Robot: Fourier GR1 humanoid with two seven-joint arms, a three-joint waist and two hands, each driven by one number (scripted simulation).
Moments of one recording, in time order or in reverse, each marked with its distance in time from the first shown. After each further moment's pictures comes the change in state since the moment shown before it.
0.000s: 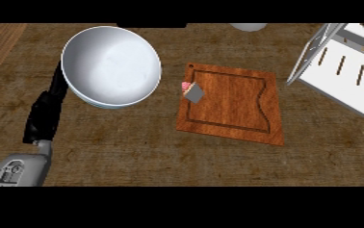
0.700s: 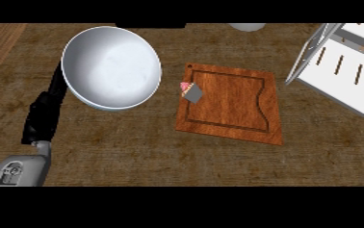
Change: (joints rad) left arm 0.008 -0.021 0.028 -0.020 -0.021 -0.025 0.014; right arm 0.151 -0.108 -0.122 0.039 -0.137 -0.017 -0.252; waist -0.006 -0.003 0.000
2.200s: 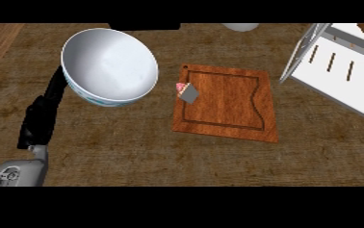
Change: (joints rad) left arm 0.031 -0.028 0.048 -0.017 -0.040 -0.032 0.015; right arm 0.274 -0.021 -0.316 -0.476 -0.366 -0.078 0.143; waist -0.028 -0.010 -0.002
